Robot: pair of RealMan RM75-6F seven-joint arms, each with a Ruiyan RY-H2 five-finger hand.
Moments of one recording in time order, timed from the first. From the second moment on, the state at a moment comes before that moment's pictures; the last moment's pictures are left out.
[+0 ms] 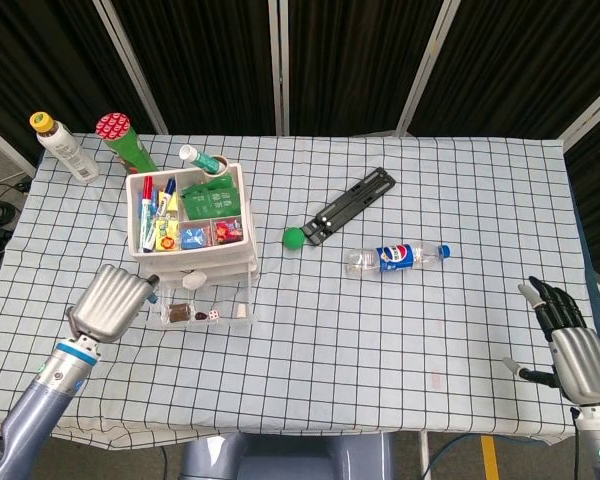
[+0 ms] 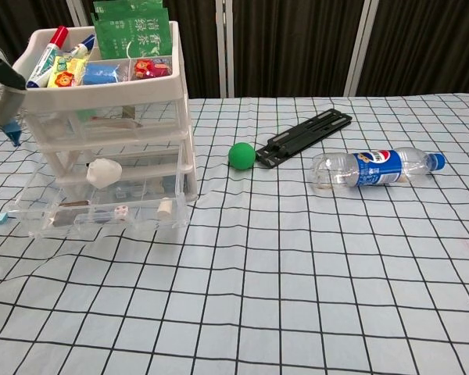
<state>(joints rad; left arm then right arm) -0.68 -1.04 0.13 -2.04 1.22 1.35 0.78 0.10 -1.08 0.03 -1.58 -1.61 1.52 0.26</state>
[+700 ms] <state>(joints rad) -0.54 -1.21 0.08 -1.50 1.19 1.21 0.43 0.10 -1.09 0.03 -1.58 -1.61 1.51 0.24</state>
